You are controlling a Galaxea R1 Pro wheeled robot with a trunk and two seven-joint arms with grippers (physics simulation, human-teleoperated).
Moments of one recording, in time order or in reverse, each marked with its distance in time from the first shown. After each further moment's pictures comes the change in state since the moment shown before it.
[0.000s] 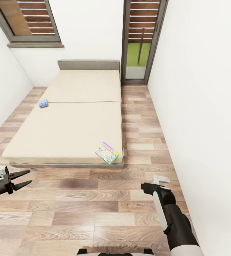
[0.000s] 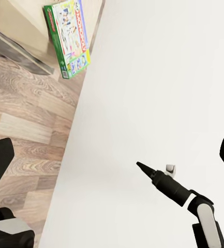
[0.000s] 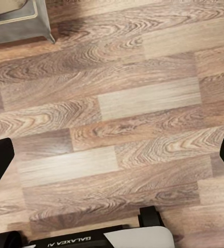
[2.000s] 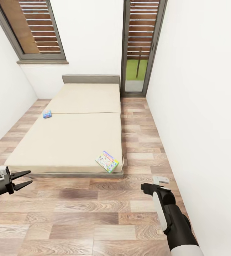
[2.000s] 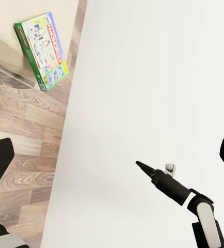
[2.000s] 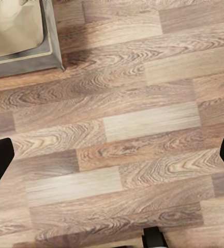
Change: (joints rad) left arm 0.000 -0.004 -0.002 0.000 -0.003 0.000 0.000; right arm 0.000 0.000 0.000 0.005 0.000 -0.001 0.000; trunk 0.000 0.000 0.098
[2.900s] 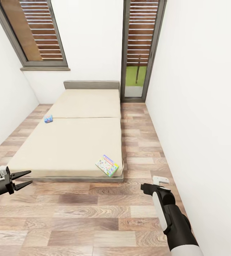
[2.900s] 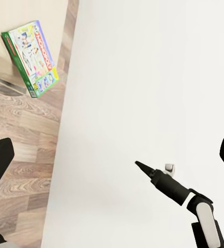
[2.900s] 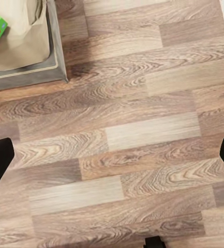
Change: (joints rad) left arm 0.000 -0.001 0.000 0.000 0.000 0.000 0.000; right arm 0.000 0.000 0.001 0.004 0.000 -0.001 0.000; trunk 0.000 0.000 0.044
